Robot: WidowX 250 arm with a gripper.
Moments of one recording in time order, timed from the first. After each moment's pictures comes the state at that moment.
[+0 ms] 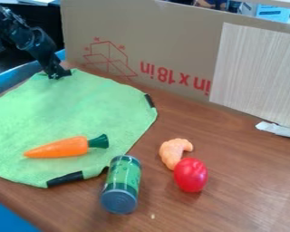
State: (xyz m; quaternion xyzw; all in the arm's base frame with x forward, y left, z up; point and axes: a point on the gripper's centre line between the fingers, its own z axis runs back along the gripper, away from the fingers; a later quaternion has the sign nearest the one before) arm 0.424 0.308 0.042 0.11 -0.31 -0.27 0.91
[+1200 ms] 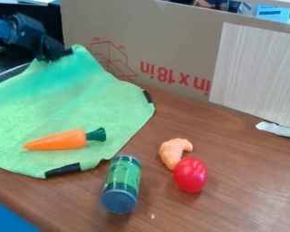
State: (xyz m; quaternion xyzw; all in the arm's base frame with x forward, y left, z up) arm 0.404 0.269 0.098 0.05 -0.48 -0.29 0.83
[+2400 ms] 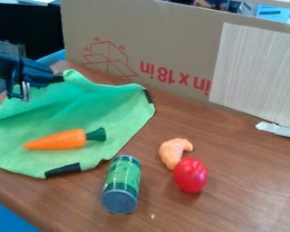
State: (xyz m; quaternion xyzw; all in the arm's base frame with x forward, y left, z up) arm 0.287 0.175 0.113 0.03 -0.50 -0.39 0.77
